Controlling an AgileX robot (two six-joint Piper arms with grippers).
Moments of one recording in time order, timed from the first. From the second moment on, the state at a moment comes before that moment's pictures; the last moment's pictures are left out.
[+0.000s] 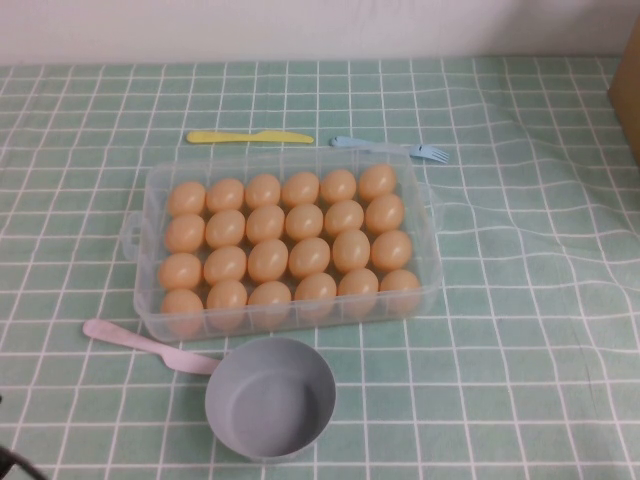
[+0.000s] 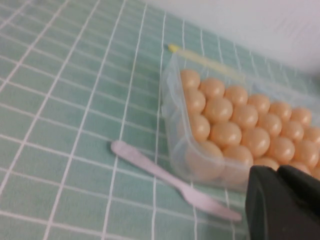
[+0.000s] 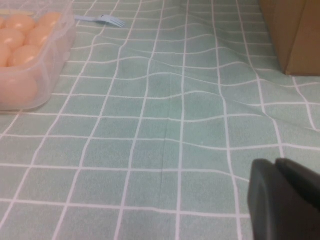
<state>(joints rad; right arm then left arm) 0.04 -0.01 0.03 0.25 0.37 -0.18 -0.04 0.21 -0.25 -0.31 0.45 -0.18</state>
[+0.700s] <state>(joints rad) 0.04 -0.01 0.03 0.25 0.37 -0.18 -0.14 1.23 -1.04 -0.25 0.96 0.27</state>
